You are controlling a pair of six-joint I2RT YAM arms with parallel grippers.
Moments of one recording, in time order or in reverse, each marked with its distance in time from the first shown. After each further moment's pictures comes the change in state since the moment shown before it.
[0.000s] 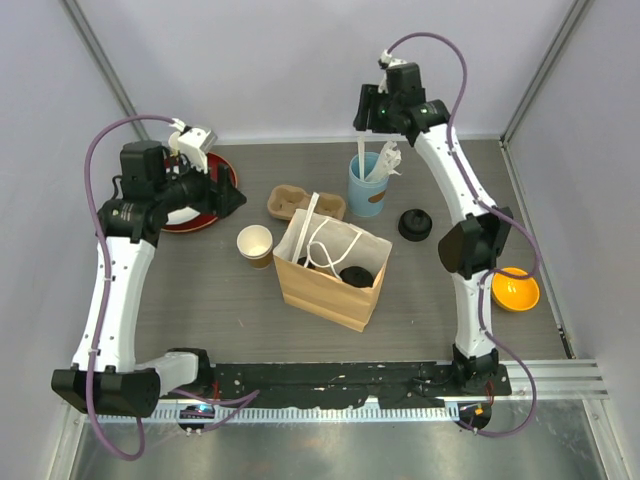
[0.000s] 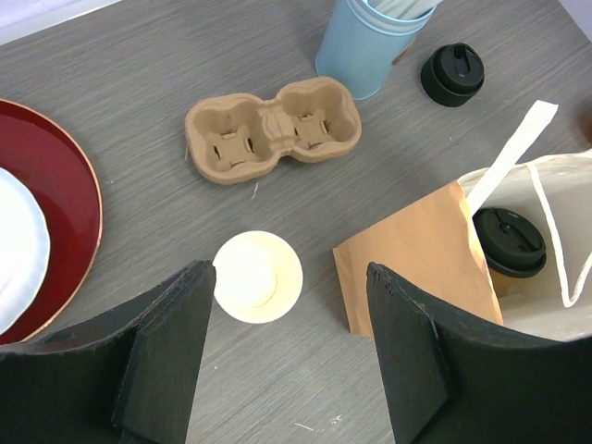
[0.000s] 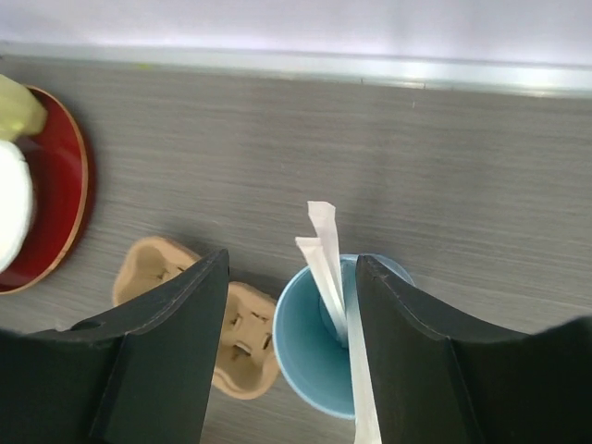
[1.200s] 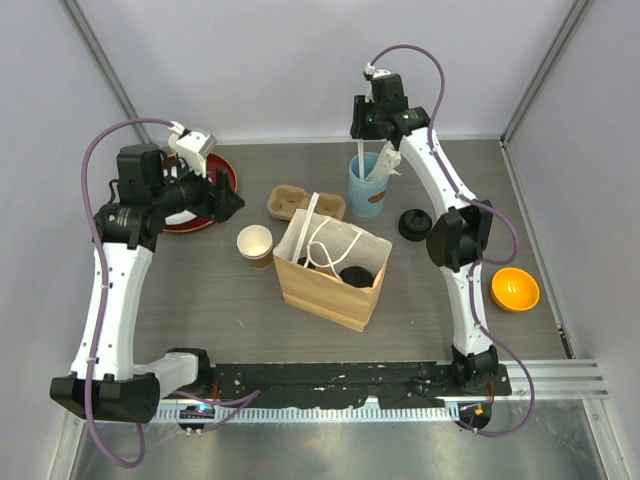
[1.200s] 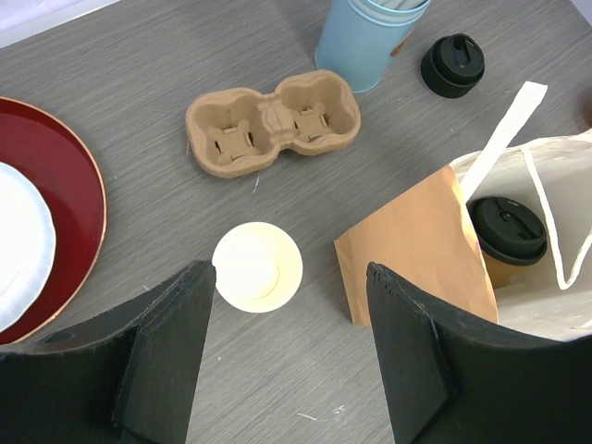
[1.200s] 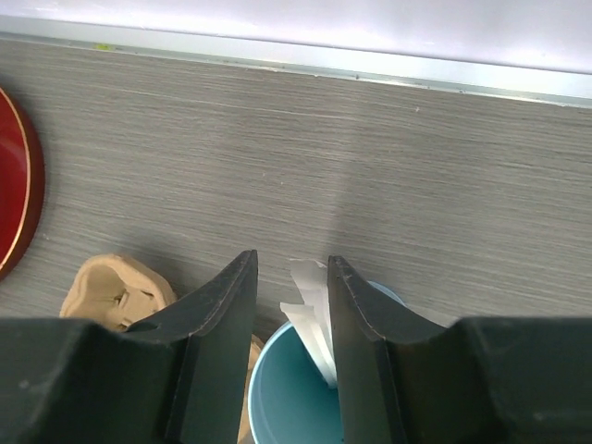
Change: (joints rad) left arm 0.000 -0.032 0.000 -0.040 -0.002 0.027; right arm 0.018 0.185 0.061 0.052 0.016 -0.043
